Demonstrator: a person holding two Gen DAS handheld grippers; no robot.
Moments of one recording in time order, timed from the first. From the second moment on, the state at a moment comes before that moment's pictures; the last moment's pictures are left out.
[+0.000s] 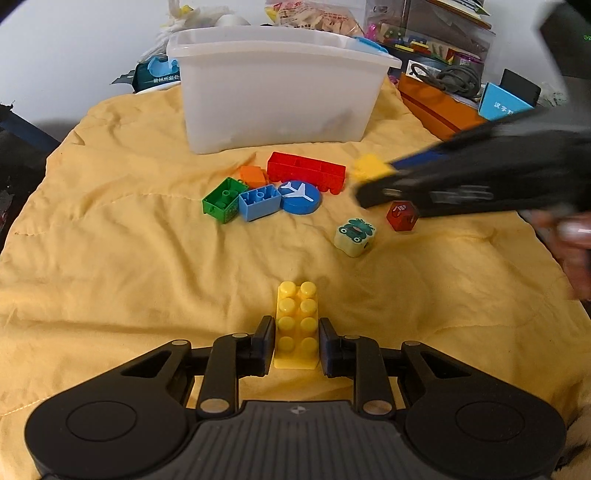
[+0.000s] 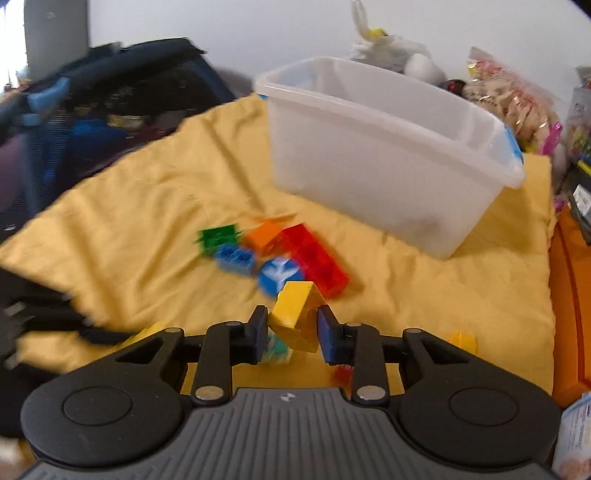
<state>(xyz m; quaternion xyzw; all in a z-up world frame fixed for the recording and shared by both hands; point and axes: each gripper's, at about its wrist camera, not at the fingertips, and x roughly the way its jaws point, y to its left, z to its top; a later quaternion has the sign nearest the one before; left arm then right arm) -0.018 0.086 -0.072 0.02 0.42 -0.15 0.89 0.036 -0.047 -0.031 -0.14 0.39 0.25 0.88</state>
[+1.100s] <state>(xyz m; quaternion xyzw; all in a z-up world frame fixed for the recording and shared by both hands) -0.025 0.075 -0.071 0.01 0.42 -0.11 0.90 0.003 -0.102 -0.070 -0.12 0.45 0.23 0.86</state>
